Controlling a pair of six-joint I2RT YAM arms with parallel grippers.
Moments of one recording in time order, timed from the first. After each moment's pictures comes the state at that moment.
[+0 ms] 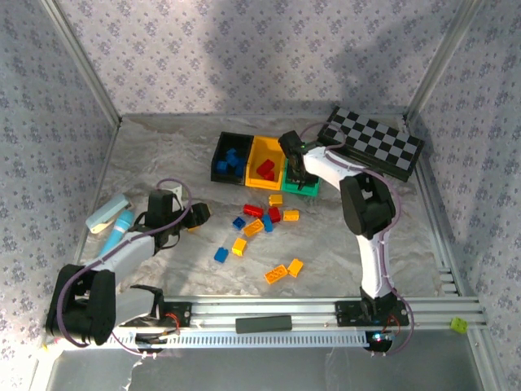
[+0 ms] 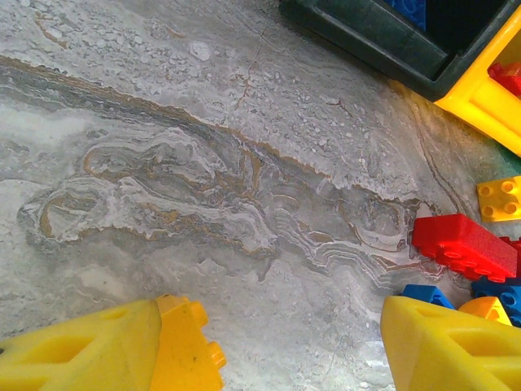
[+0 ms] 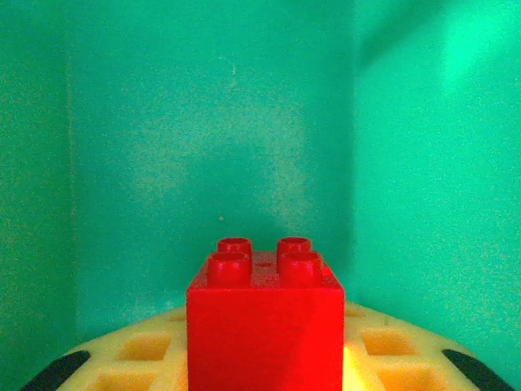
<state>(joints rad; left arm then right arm) -0.21 1.17 0.43 -0.01 0.27 -0.50 0.47 2.11 1.63 -0.78 0.32 0.57</state>
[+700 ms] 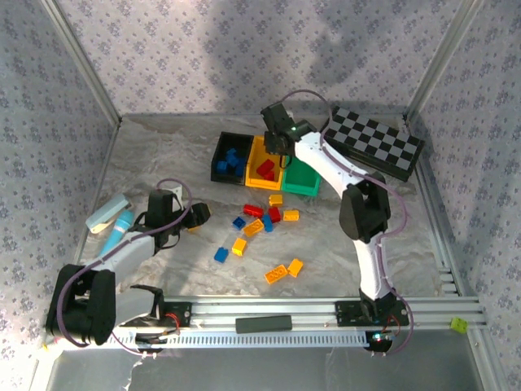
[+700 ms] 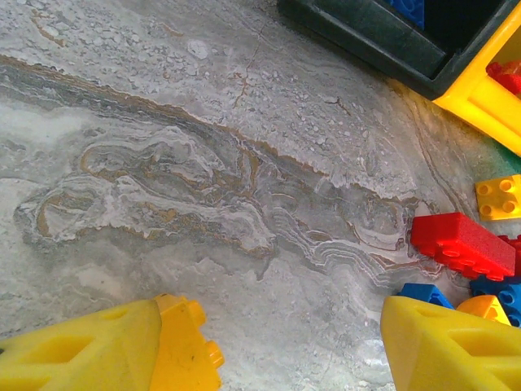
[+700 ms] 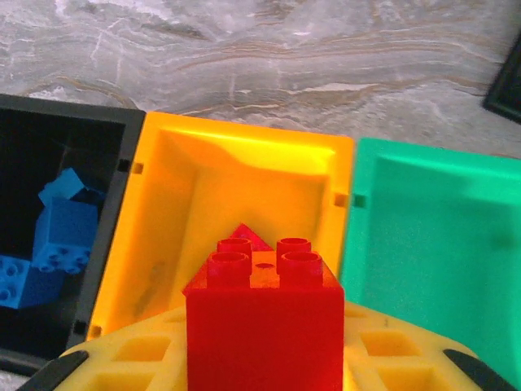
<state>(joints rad) -0.21 1.17 0.43 -0.01 0.27 -0.50 0.56 2.14 1.99 -0.79 0.25 0.50</state>
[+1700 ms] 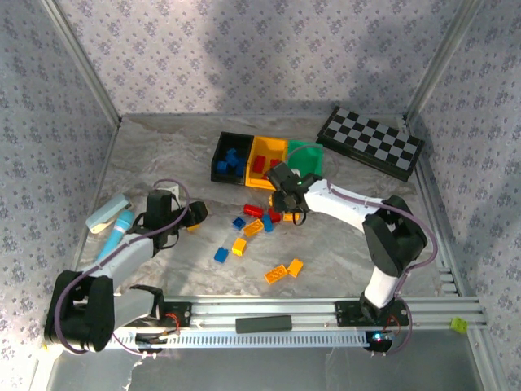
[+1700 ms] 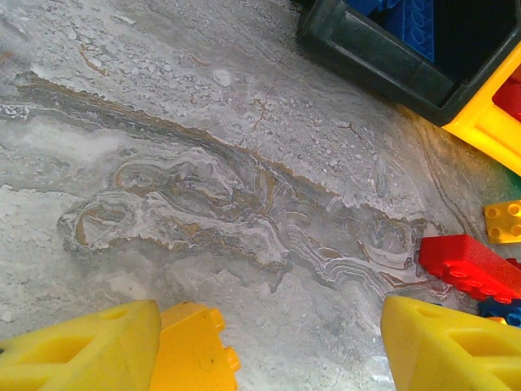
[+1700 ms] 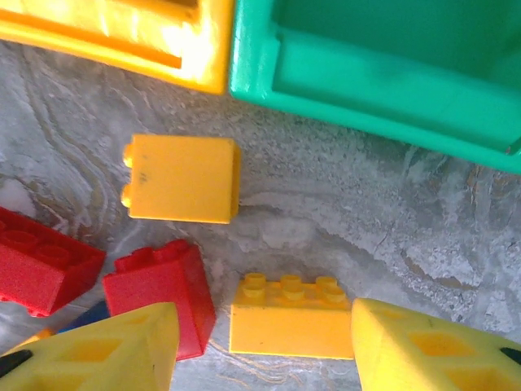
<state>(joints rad) -0.21 1.13 0.43 -0.02 0.21 -0.52 0.71 1.73 1.19 -0.65 0.23 0.59</state>
